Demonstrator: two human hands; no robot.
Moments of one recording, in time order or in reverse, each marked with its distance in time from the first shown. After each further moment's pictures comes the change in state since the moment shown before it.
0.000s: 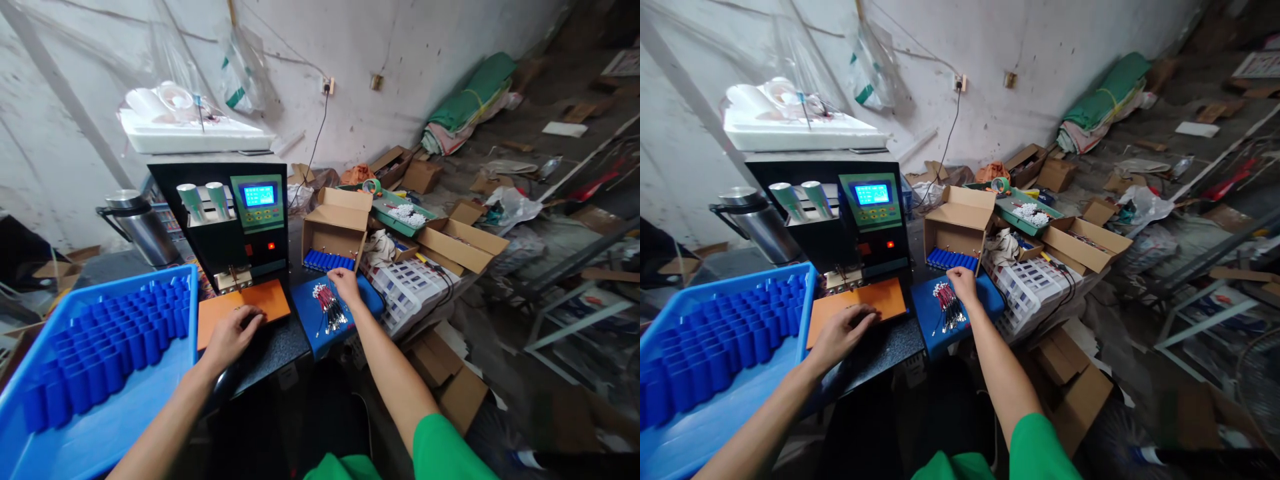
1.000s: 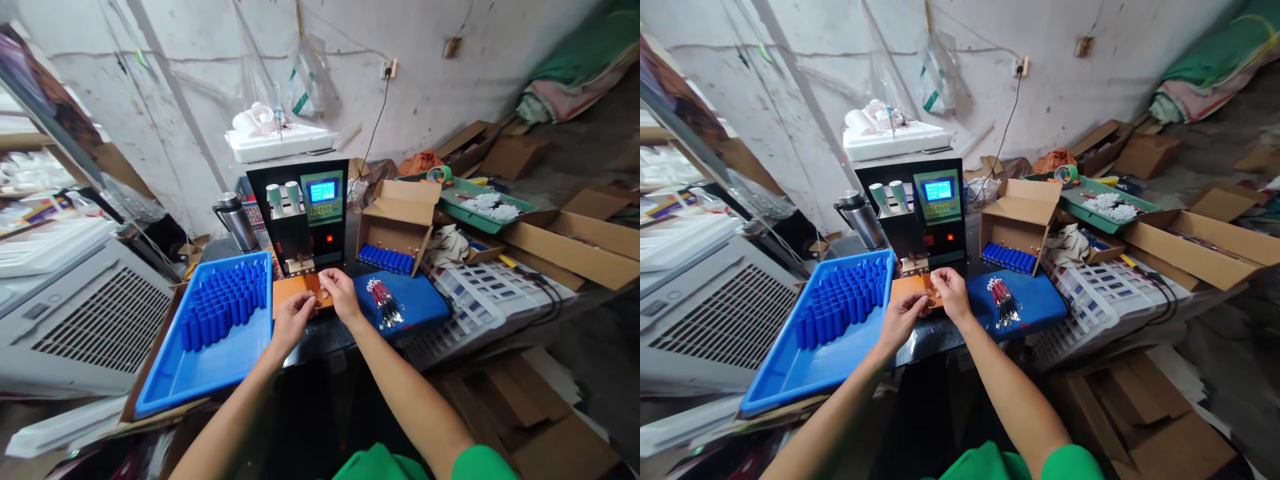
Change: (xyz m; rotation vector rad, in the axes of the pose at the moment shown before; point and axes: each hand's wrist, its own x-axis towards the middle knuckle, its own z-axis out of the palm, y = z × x) left_hand -0.031 0.045 0.000 -0.542 0.220 -0.334; right_hand -0.112 -0.110 0.104 0.656 -0.365 -0.019
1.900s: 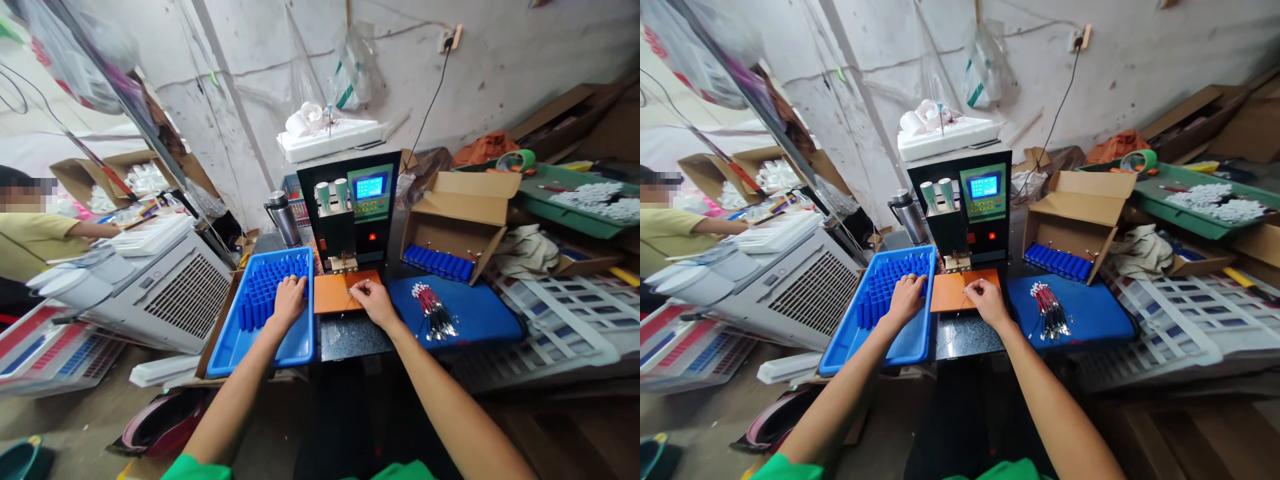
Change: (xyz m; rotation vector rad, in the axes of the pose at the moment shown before) left_hand 0.028 -0.038 -0.117 1.396 0.003 0.130; right_hand -0.006 0.047 -0.007 -0.331 -0.107 0.038
